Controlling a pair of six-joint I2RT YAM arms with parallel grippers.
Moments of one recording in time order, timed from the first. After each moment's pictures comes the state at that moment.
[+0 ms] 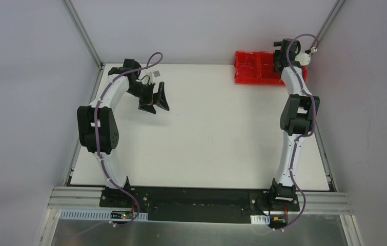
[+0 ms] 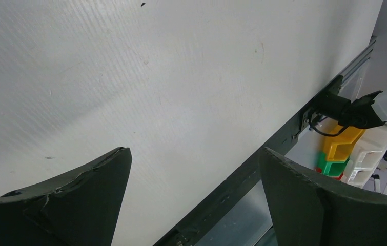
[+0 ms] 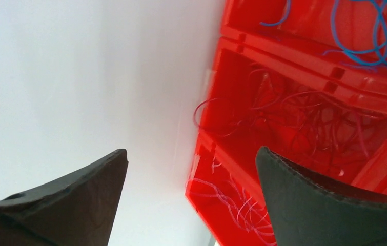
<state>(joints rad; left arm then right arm) -0.07 1.88 1.60 -1.03 0.70 0.03 -0.07 2.38 2.16 -0.27 0.30 1.38</state>
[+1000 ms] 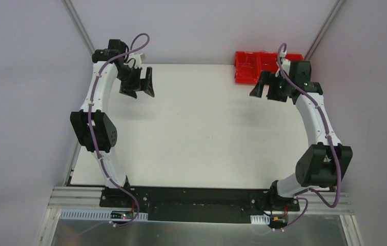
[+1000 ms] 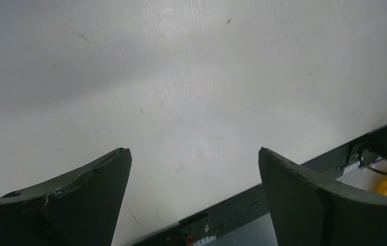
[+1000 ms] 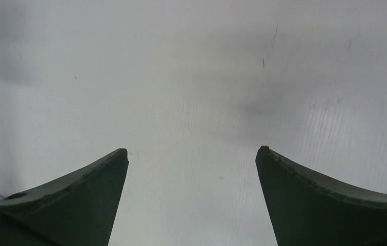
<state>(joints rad) -0.01 1.92 2.04 -1.29 0.42 0.07 -0.02 1.52 1.44 -0.68 -0.41 0.15</state>
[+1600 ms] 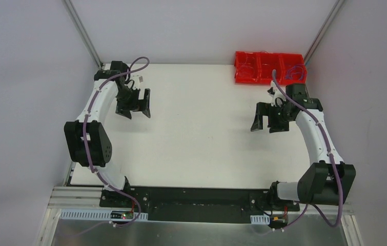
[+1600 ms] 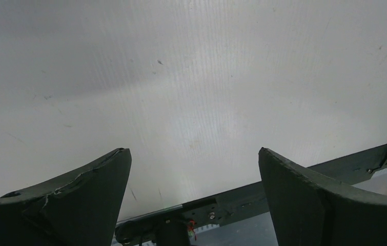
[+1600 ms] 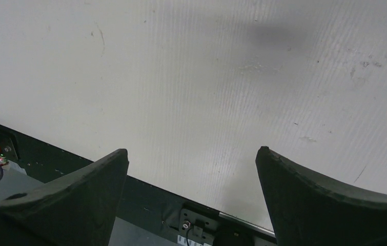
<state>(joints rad) -0.01 1.69 1.54 -1.16 0.27 0.04 -0.02 1.33 1.17 -1.05 -0.39 -0.06</state>
